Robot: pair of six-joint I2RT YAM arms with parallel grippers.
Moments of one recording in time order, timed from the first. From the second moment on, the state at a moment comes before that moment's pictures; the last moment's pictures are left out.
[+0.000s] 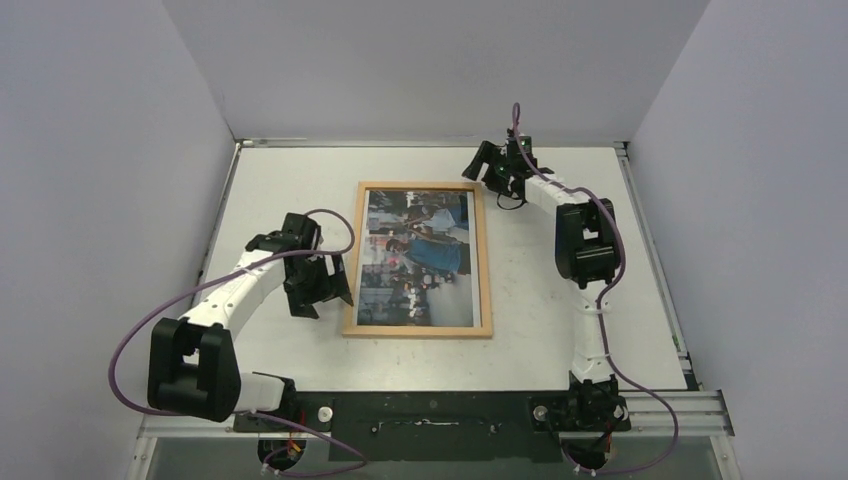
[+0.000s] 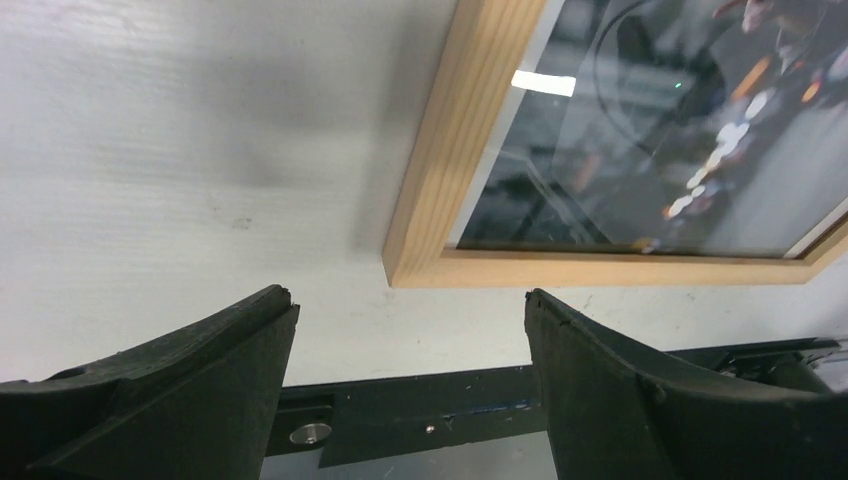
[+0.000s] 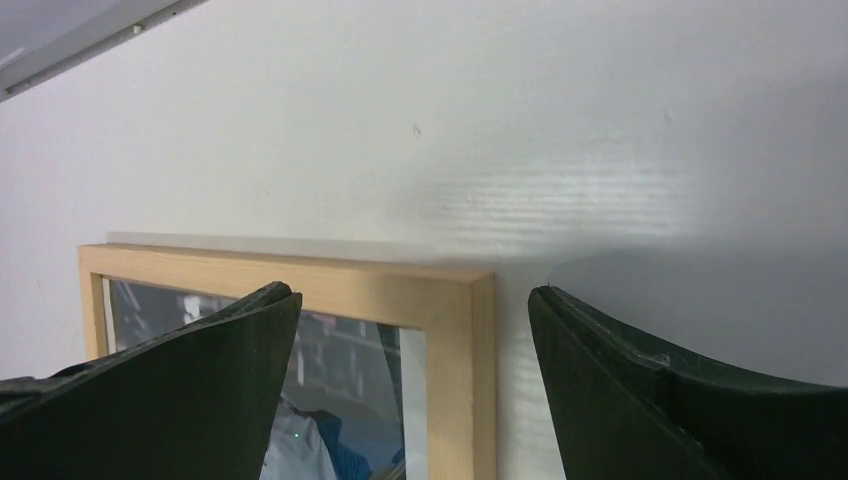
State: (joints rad) left arm -0.18 1.35 0.89 -0.87 0.17 -0.52; right arm 0.20 2.29 1.73 -0.11 -0.21 0.57
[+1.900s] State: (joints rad) left arm -0.12 1.57 0.82 -0.67 0.29 -0.58; right arm 0.10 2.11 1.30 0.20 -0.47 0.43
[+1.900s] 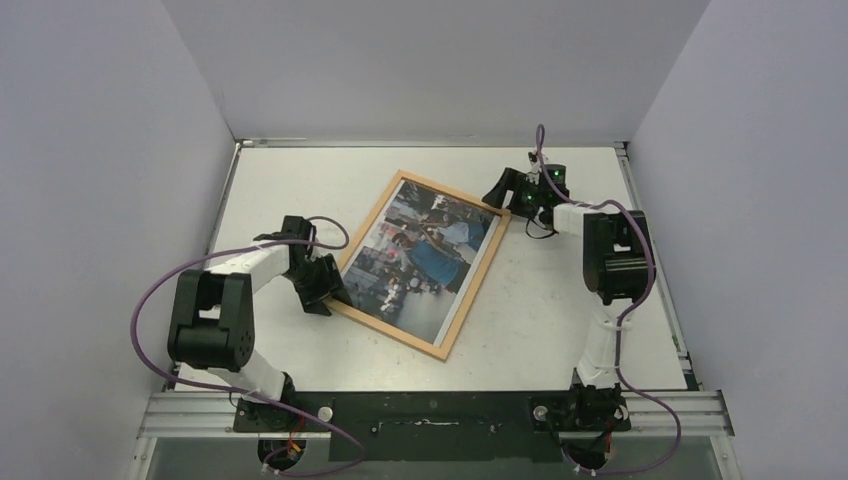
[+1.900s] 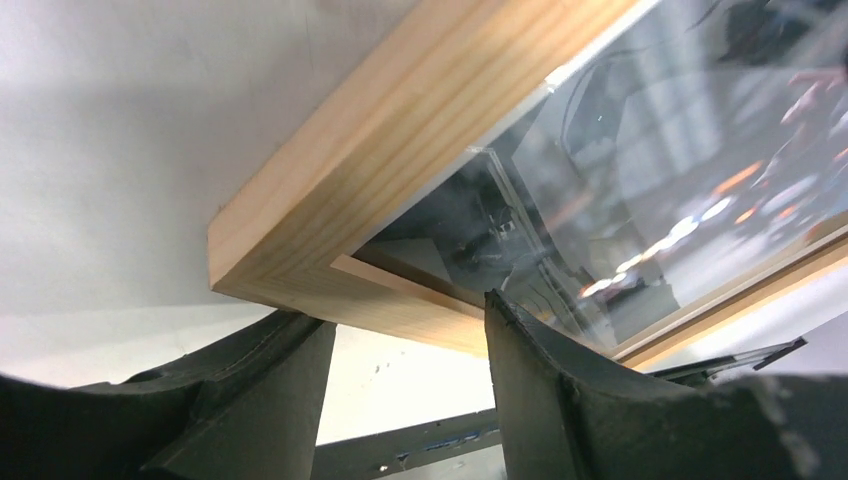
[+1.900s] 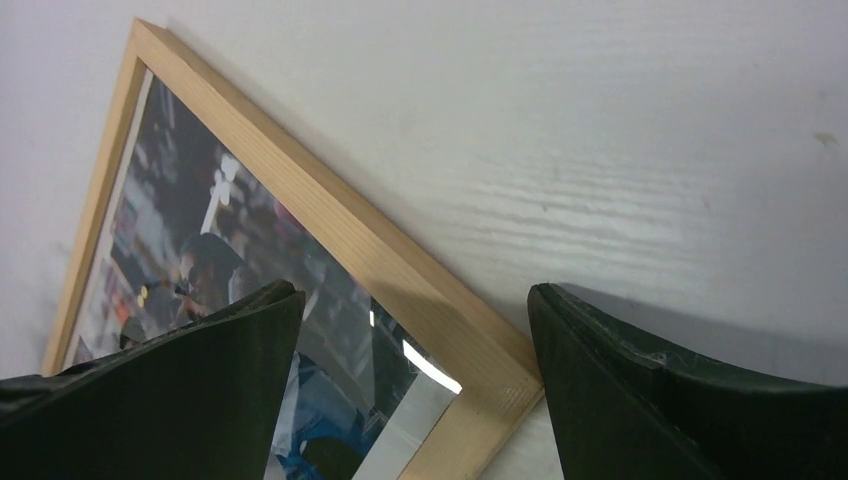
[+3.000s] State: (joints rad) left arm -0.02 2.15 1.51 -0.27 0.35 -0.50; right arm 0.30 1.48 0.72 -0.19 -0.16 0.45
